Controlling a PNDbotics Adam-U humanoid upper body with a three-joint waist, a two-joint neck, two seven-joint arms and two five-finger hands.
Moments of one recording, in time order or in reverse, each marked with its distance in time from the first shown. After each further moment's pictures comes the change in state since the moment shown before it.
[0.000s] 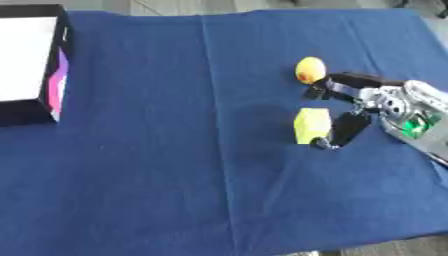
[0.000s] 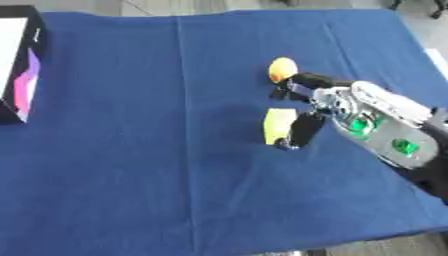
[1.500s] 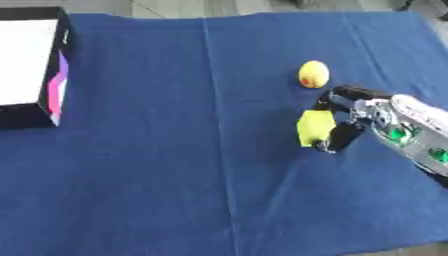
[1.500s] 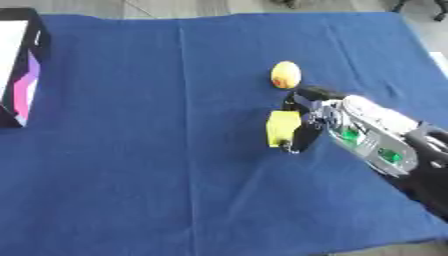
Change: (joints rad) left arm -0.010 -0.001 -0.006 -0.010 0.001 0.009 -0.009; right arm -0.002 0.057 -0.002 0.117 0.059 0.006 0.009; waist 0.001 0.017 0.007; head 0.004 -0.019
